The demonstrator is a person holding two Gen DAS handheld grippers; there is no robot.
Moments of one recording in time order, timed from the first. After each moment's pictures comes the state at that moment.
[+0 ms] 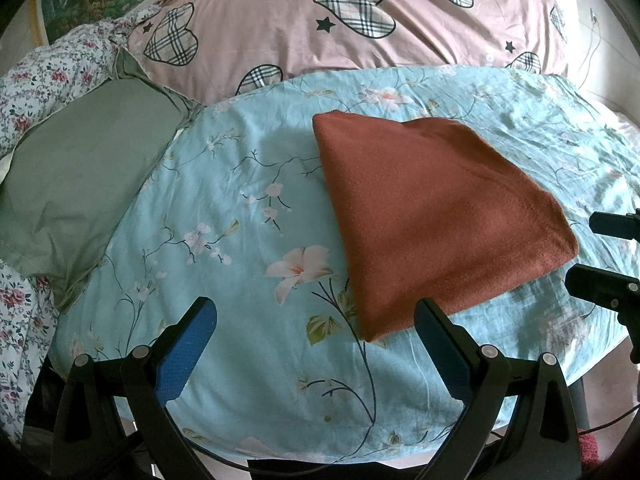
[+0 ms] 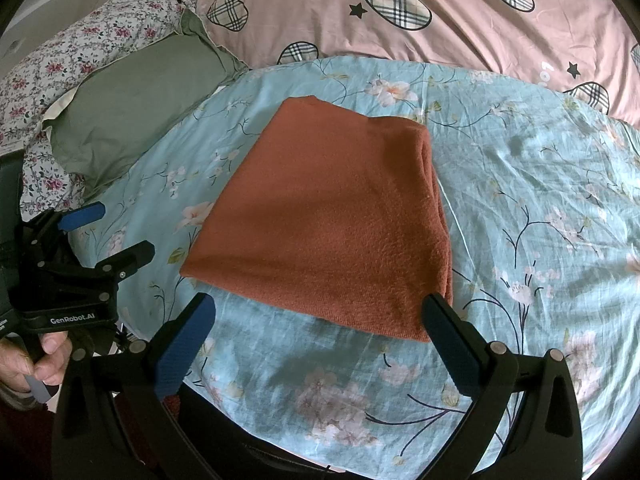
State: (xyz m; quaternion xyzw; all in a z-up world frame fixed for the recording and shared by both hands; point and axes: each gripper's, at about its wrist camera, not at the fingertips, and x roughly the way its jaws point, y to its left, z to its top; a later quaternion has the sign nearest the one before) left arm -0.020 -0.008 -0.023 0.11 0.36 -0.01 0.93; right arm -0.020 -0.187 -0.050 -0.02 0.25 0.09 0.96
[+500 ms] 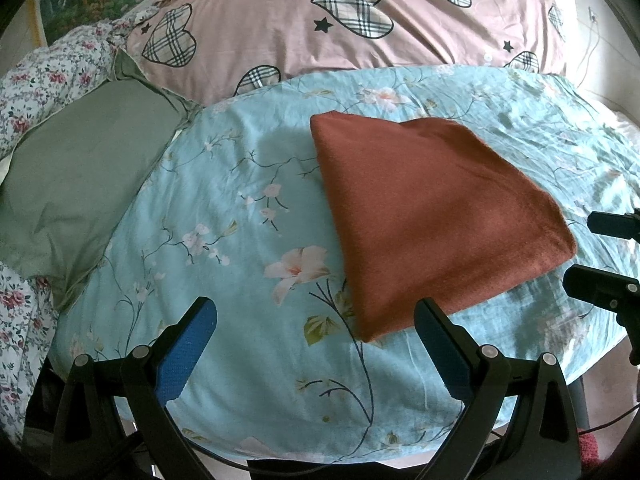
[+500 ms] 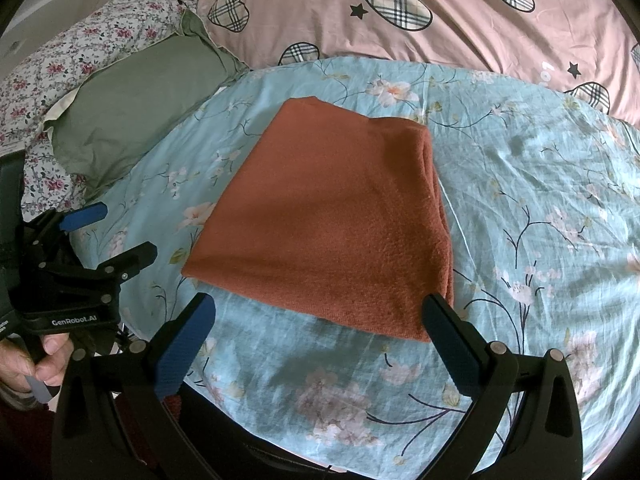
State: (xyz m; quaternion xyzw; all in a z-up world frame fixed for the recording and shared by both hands) left arm -0.021 -0.010 -0.023 0.11 0.36 -0.01 0.93; right arm -0.022 -0.184 -0.050 -0.02 0.25 0.09 0.96
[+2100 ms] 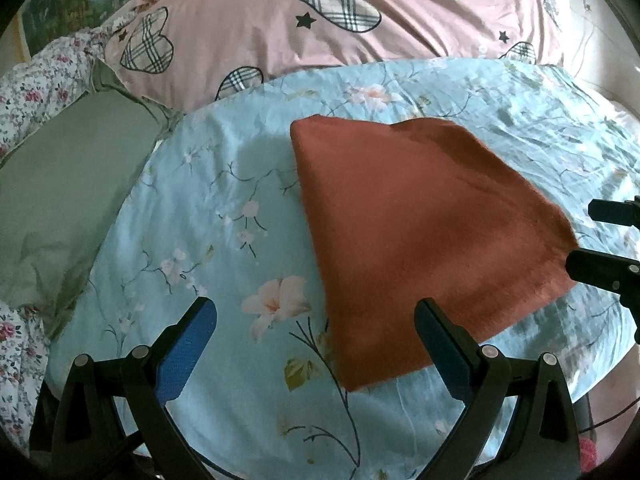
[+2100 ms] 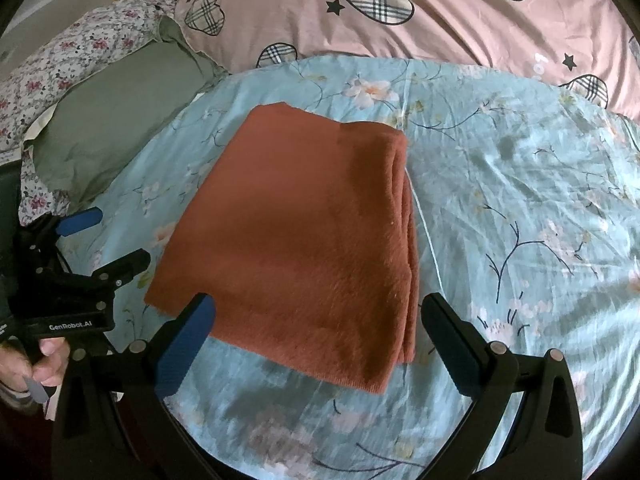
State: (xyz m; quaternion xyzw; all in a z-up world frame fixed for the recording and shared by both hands) left arm 0.022 -0.031 -0.026 0.13 0.37 -0.03 0.92; right arm 0.020 -0.217 -0.037 -0.01 0.25 0.09 0.96
